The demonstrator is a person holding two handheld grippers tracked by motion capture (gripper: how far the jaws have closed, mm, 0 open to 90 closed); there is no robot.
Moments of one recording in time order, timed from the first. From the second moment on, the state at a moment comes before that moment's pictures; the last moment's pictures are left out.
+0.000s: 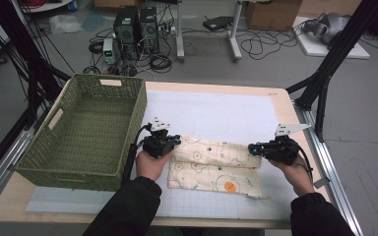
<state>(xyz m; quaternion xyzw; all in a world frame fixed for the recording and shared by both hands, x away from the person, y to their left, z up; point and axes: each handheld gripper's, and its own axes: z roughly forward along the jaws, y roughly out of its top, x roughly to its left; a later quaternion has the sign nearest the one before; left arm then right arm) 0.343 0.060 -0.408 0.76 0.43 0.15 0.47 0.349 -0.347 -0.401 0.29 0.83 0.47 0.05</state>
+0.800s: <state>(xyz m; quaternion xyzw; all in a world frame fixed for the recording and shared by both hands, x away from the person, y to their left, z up) 0.304 0.070 -0.401 0.79 0.38 0.11 0.47 0.322 -0.348 -0.410 0.27 0.85 0.45 0.02</state>
